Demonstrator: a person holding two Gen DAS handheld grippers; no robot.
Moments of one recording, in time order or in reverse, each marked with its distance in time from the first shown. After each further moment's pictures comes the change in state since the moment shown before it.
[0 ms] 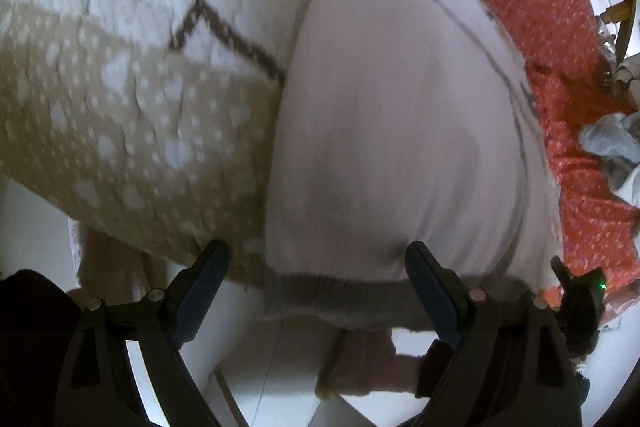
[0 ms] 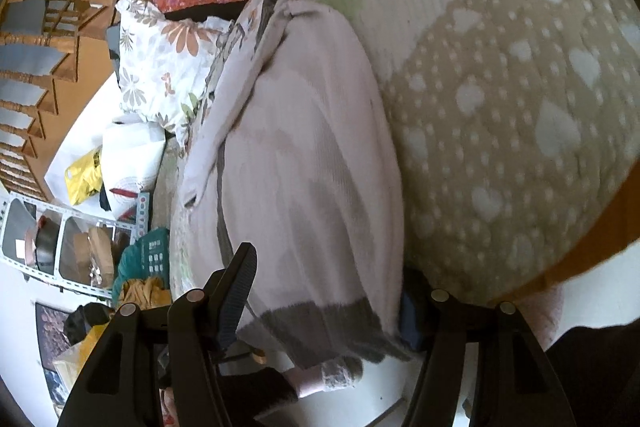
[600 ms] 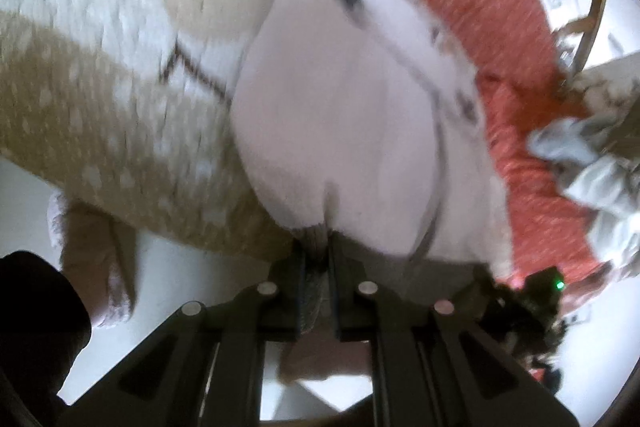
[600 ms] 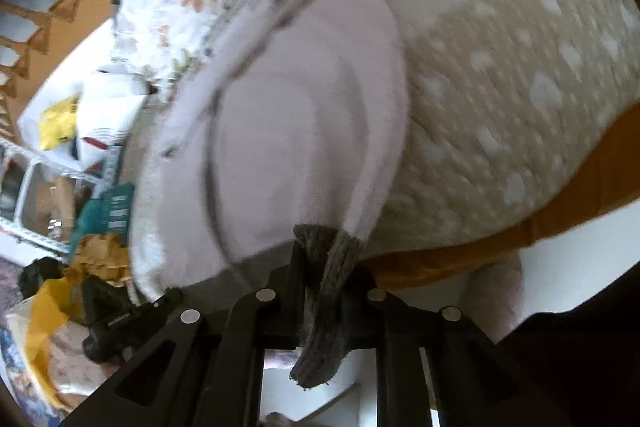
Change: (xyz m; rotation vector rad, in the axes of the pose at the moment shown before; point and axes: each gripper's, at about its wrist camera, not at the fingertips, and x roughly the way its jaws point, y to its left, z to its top) left arm -0.064 -0.014 -0.004 -0.018 -0.043 -0.196; right arm -0.015 0.040 -0.021 -0.173 0.021 -0.110
